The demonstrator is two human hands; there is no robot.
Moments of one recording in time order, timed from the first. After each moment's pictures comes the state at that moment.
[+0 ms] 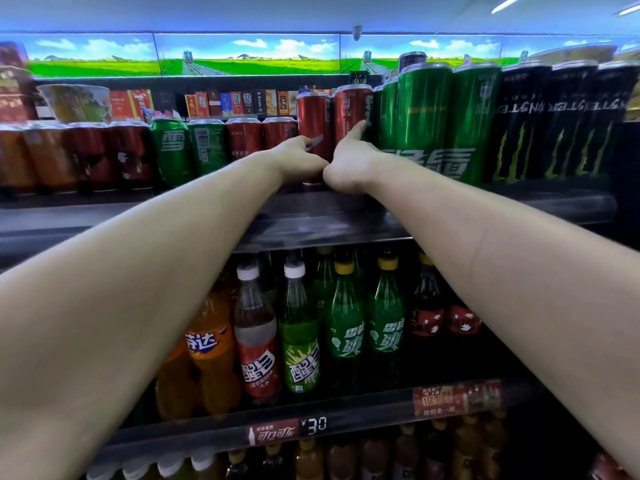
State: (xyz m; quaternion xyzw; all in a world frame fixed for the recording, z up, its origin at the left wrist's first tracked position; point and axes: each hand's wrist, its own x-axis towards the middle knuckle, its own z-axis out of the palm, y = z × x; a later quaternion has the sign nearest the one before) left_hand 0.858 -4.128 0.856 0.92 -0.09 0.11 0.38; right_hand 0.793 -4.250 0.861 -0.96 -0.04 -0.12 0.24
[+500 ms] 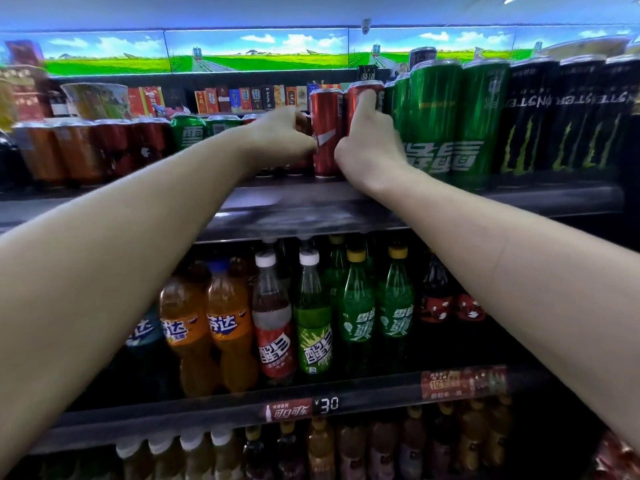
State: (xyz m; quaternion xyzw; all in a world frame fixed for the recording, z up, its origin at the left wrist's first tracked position) left_hand 0.783 -4.104 0.874 0.93 -0.12 0.20 0.30; right_hand 0.782 -4.245 0.849 -0.88 -0.11 -0.34 0.32
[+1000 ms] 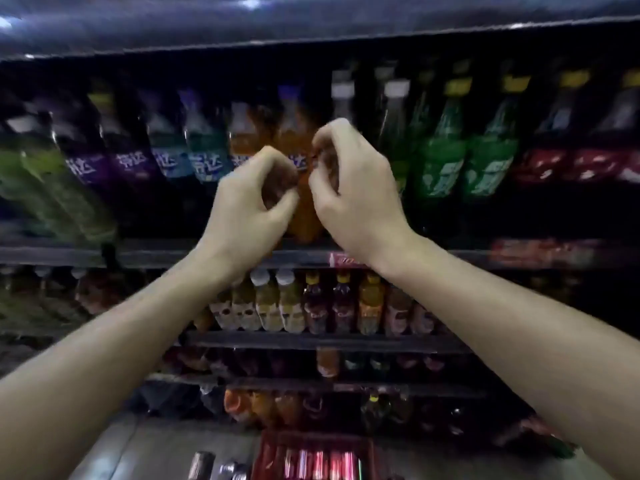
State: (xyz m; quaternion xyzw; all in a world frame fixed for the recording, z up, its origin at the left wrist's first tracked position) left_hand 0.635 -4.004 0.628 0.88 -0.11 0.33 0.32; right_hand 0.677 -4.159 0.638 -0.78 -0.33 -0.29 0.44
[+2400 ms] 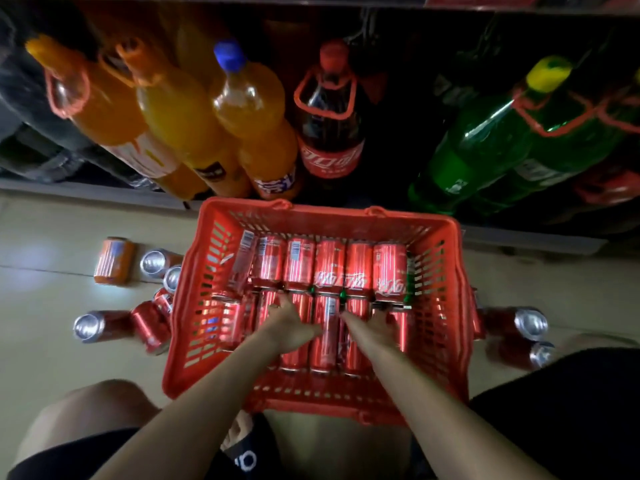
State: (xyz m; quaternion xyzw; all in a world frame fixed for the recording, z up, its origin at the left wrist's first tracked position) left_hand 0.484 -3.984 -0.434 0.76 0.31 -0.45 0.35; right_hand 0.507 -4.151 -0.461 -0.77 0.31 0.44 0.35
